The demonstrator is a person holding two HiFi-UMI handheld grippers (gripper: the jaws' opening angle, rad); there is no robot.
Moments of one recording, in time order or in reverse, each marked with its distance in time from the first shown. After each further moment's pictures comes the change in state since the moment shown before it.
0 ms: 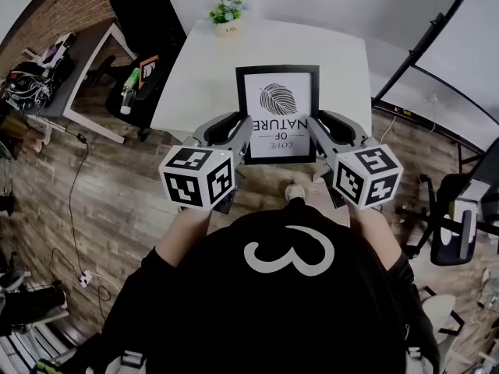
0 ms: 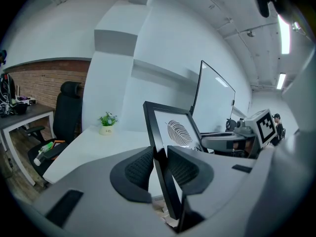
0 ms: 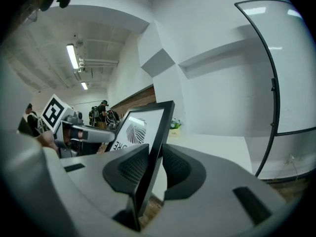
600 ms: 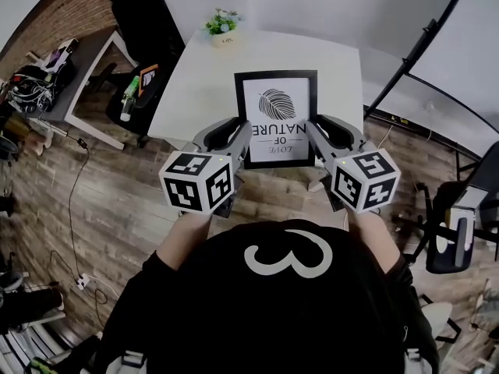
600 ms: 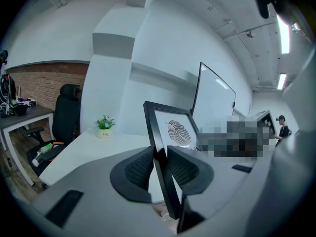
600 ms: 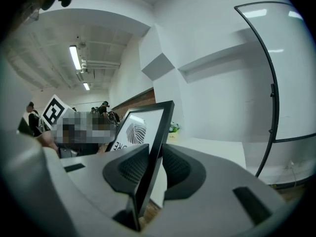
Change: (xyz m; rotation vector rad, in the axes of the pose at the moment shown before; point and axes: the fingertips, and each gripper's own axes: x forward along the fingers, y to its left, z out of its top) left arm -0.011 -0.006 0.009 -0.005 -0.039 0.004; right arm -0.009 0.007 0.013 -0.034 -0.023 0.006
